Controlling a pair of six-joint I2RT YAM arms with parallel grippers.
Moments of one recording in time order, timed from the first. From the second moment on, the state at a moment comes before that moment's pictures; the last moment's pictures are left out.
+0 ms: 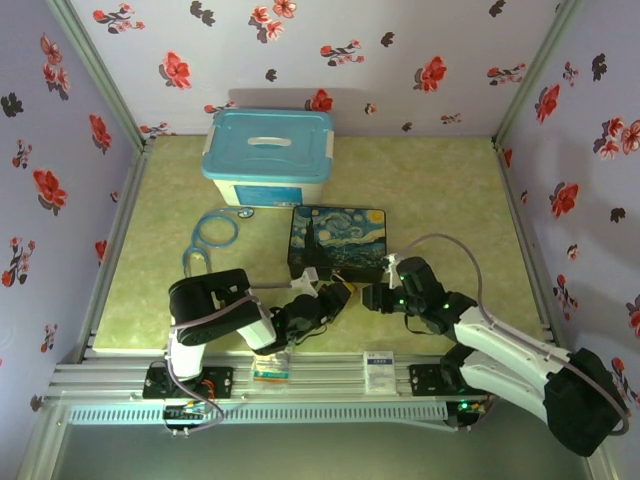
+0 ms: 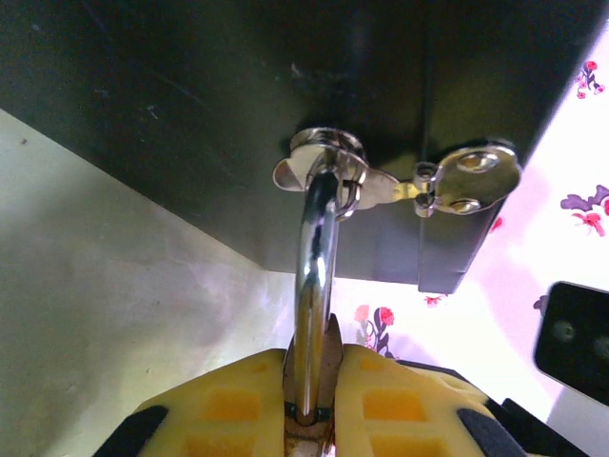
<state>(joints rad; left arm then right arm) -1.23 1.93 0.47 1.19 -0.32 -1.59 0.69 0.91 0.33 -0.19 -0.21 0.55</state>
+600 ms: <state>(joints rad) -1.20 1.90 0.45 1.19 -0.24 -1.59 1.00 1.09 0.41 -0.18 0.15 0.35</state>
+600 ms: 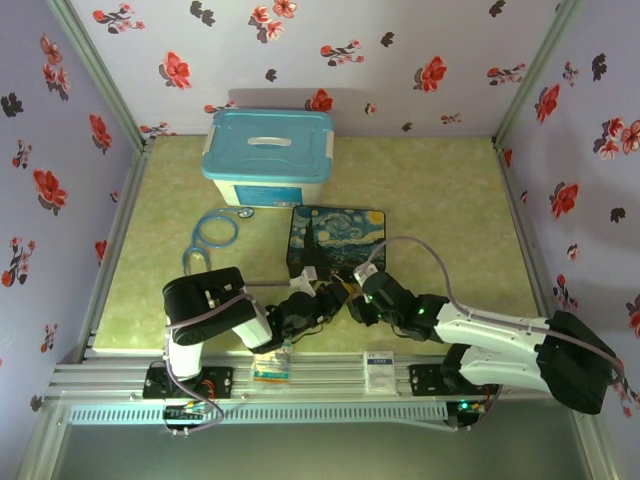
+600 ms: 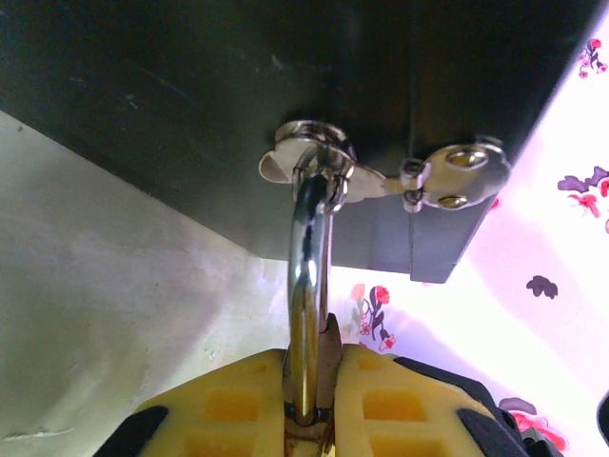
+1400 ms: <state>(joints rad) -1.19 1.87 0.44 1.15 -0.21 -1.58 1.09 1.22 0.42 -0.09 0.32 0.31</state>
